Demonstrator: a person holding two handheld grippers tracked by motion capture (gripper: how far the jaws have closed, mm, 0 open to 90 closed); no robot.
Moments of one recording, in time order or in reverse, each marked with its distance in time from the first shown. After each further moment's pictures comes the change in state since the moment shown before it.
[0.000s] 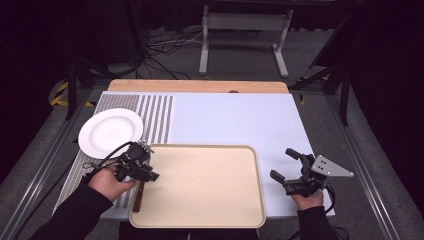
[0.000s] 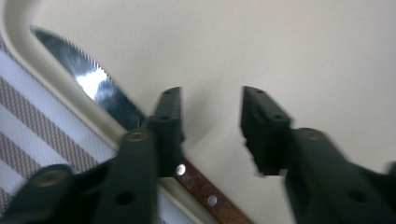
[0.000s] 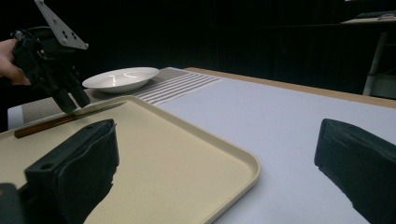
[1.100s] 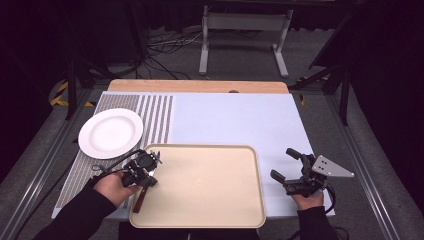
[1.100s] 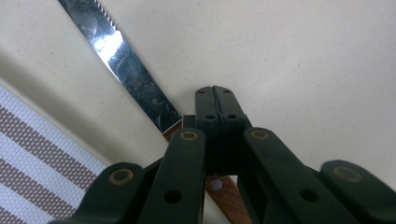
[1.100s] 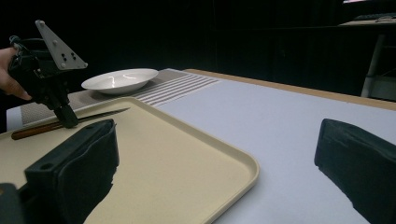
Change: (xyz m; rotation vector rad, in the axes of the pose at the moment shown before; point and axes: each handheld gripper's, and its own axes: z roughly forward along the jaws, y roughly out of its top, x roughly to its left) left arm -0.016 -0.001 0.027 0.198 0.072 0.020; right arm 0.000 0.001 -0.001 -0.004 -0.002 -0.003
